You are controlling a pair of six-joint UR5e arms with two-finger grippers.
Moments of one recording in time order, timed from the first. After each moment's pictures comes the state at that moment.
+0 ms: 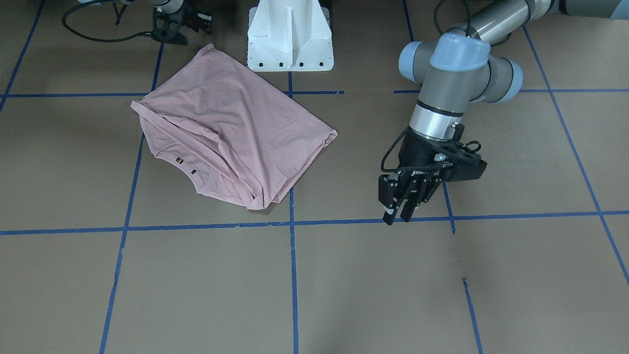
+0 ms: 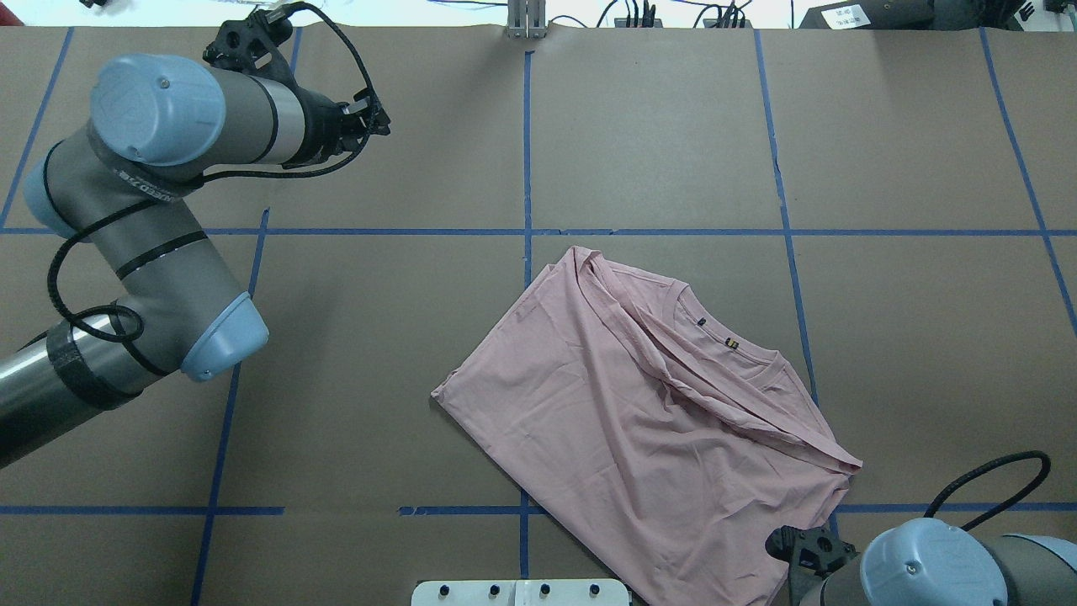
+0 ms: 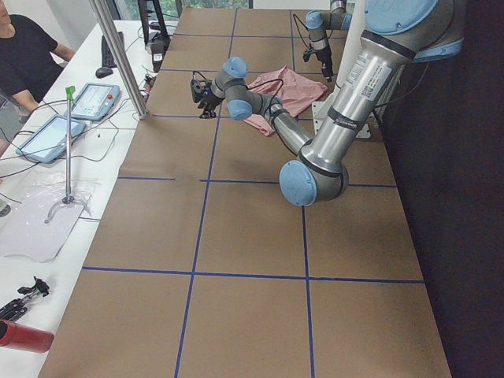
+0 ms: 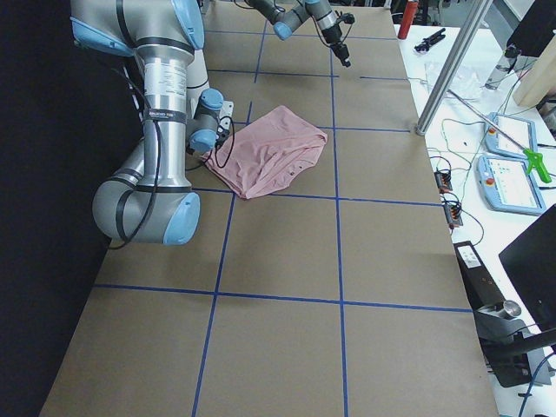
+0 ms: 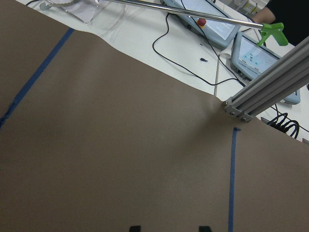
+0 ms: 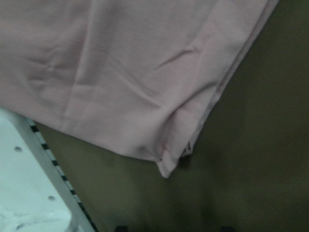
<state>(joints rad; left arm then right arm) -0.76 -2.09 -1.72 -2.07 -1.72 -1.55 0.03 -1.66 2.20 -1.14 1.99 1.89</state>
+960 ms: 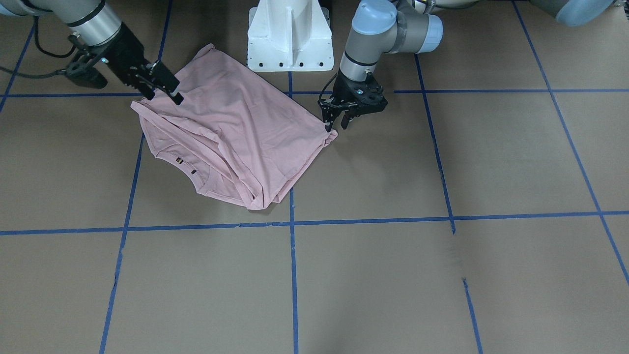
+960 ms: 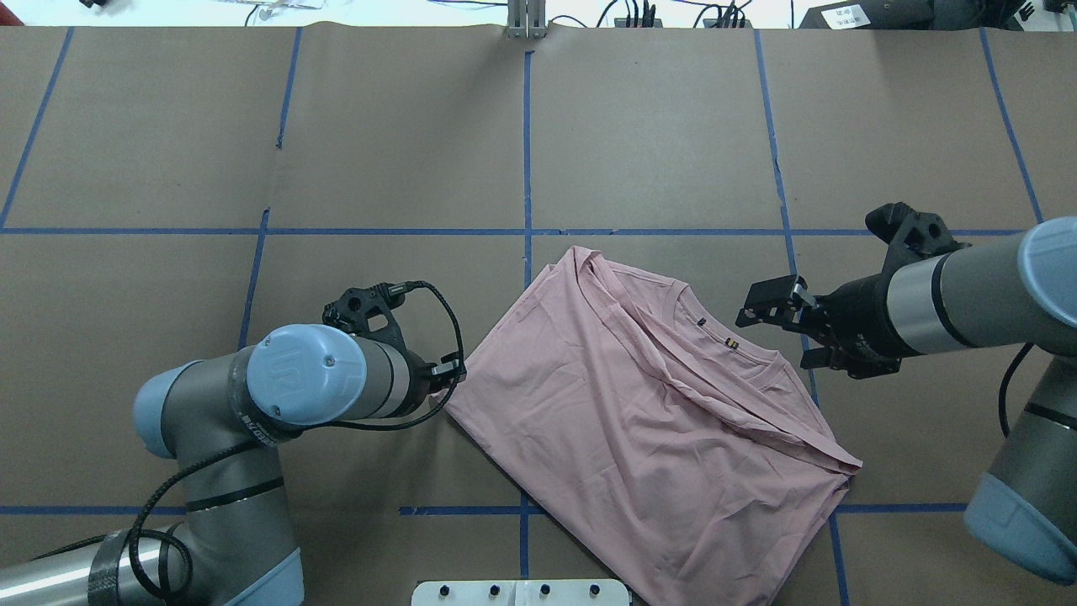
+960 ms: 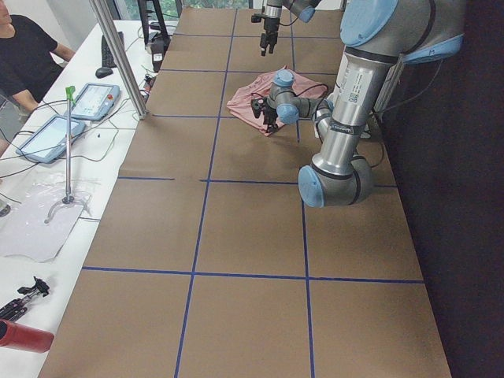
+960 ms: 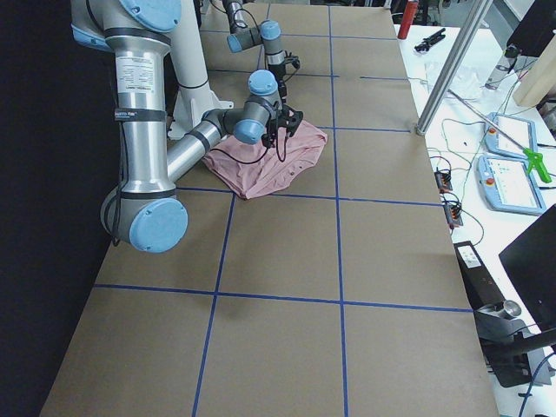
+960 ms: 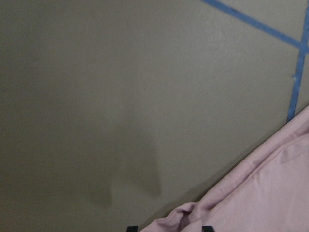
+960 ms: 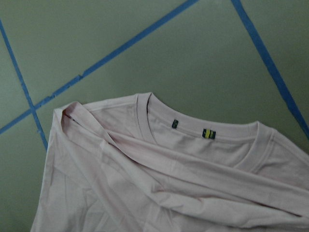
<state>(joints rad) -0.35 -2.03 -1.82 -1.82 -1.67 -1.68 0.68 -1.53 2.15 -1.14 2.00 1.68</state>
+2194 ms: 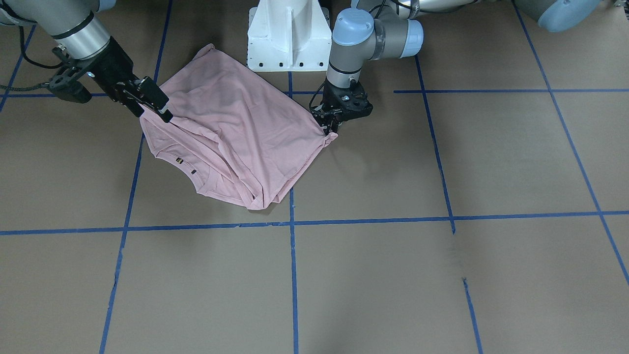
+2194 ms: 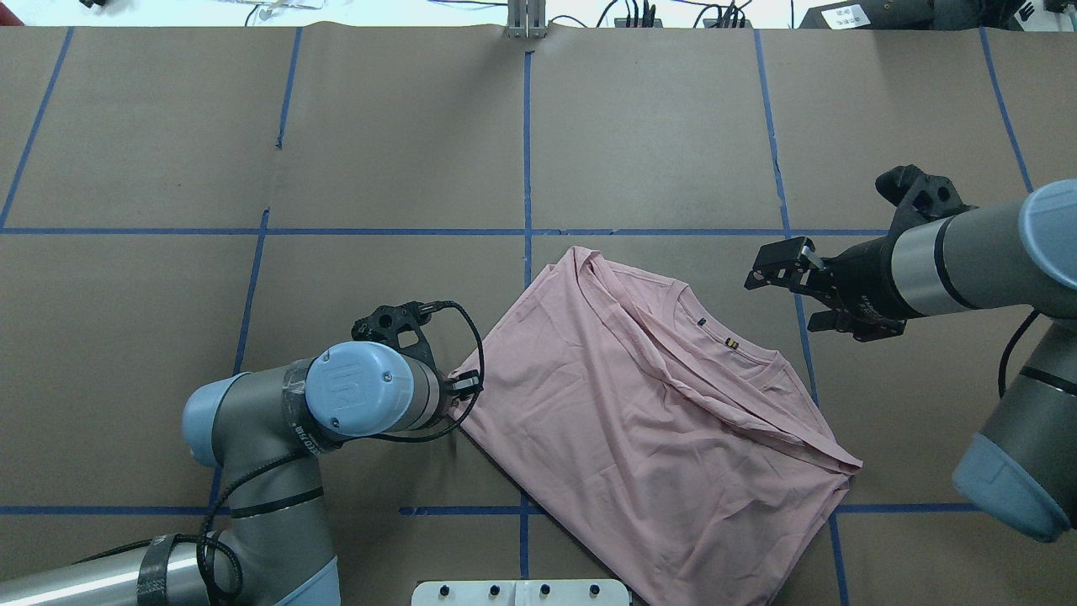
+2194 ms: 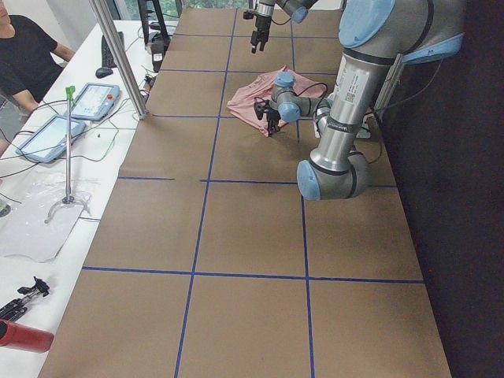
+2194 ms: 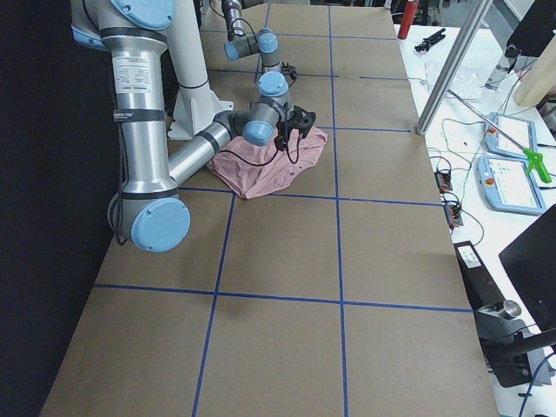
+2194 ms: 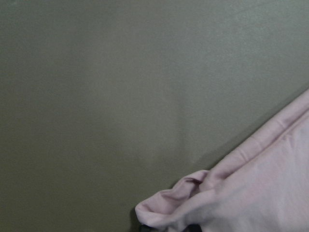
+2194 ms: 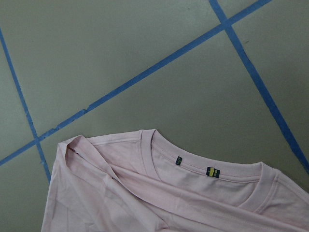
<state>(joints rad) -0.33 -2.09 -1.74 -1.78 -1.65 -1.67 0.72 -1.51 2.11 -1.15 1.99 1.66</state>
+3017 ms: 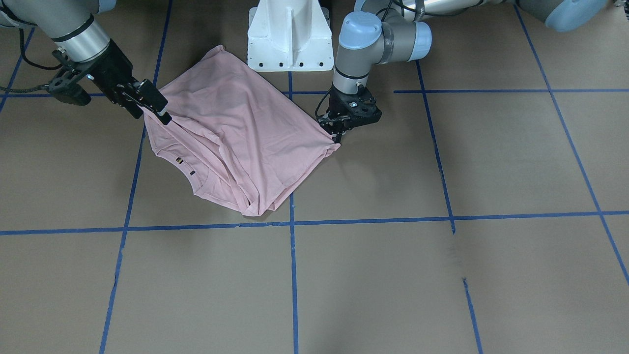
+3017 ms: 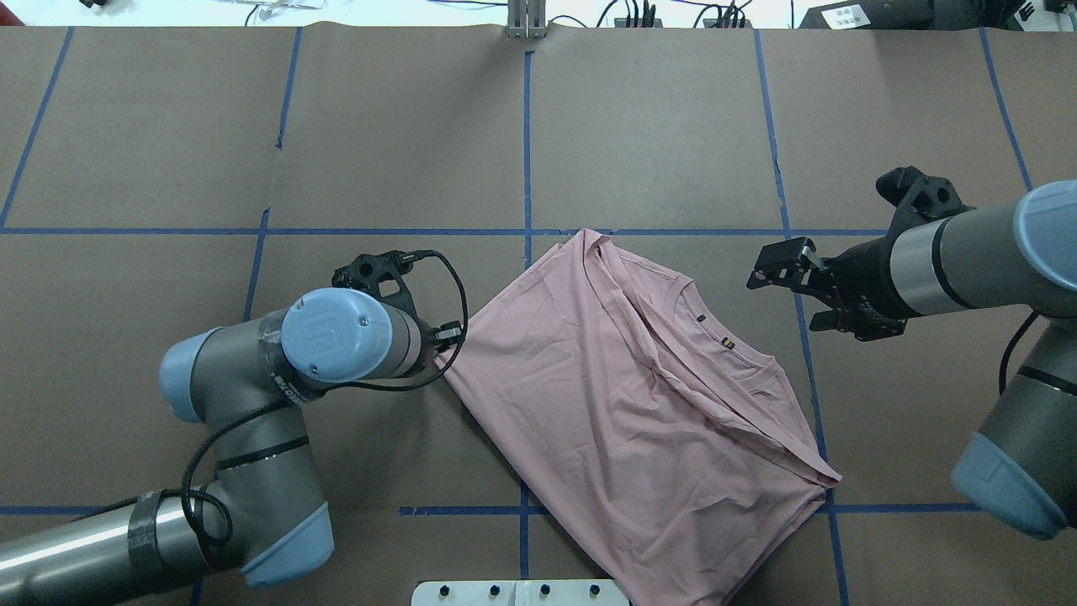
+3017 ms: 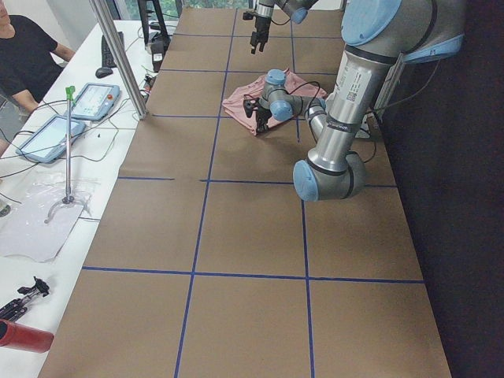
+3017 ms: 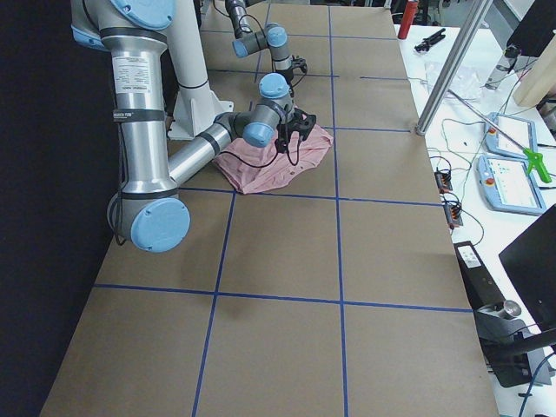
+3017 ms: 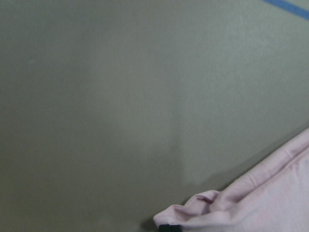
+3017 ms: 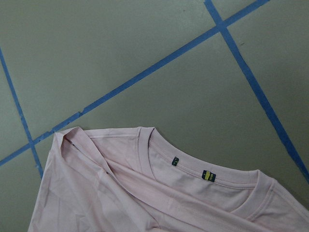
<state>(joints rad) -0.45 -2.09 -1.73 -1.79 -1.64 -1.59 0.72 -1.51 2.10 -1.15 1.99 1.66</state>
